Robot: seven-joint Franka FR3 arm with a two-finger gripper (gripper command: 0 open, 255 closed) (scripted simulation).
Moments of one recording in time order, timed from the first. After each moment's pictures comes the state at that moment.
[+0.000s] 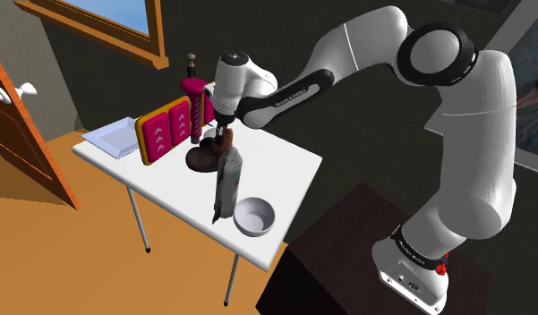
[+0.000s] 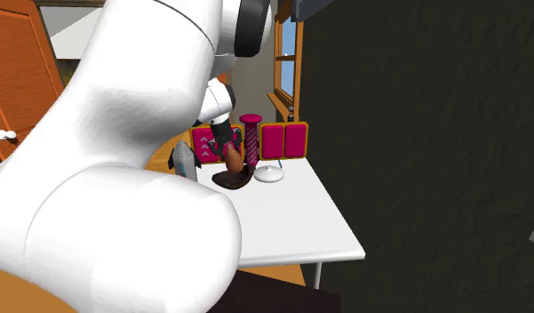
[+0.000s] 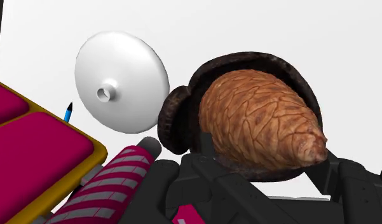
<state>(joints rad) -0.04 0.64 0.42 -1.71 -0.70 2.43 -0.05</state>
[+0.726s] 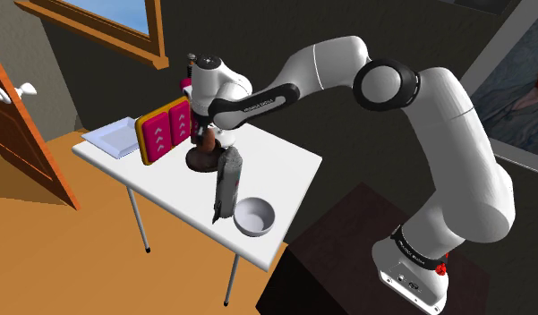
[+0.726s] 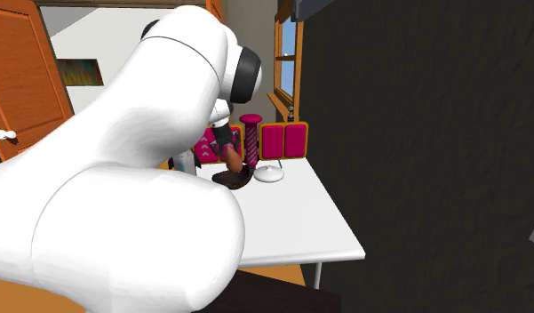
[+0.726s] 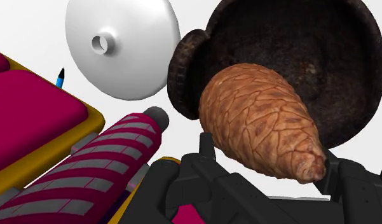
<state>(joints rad) 0.07 0.93 0.38 -1.29 -0.70 2.30 -0.12</state>
